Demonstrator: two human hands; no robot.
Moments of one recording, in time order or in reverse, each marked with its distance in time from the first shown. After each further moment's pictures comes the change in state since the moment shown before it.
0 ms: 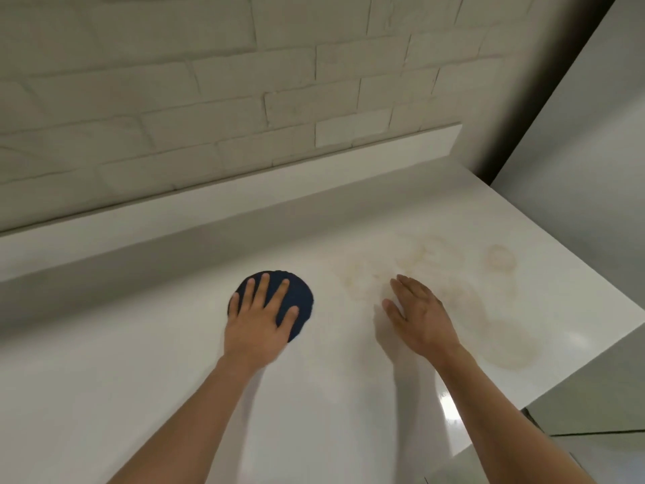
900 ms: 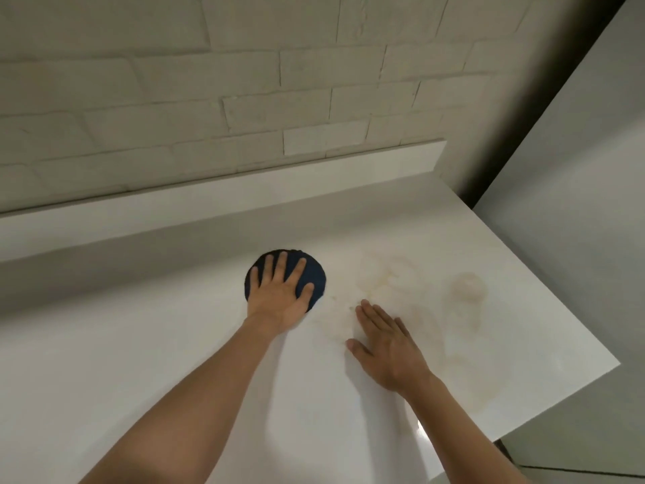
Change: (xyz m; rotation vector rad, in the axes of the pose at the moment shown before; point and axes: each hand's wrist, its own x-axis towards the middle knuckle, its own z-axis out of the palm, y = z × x) left_hand 0.101 0.124 0.001 -0.018 -0.088 0.005; right_hand 0.013 0.049 -0.008 -0.110 -0.312 -0.122
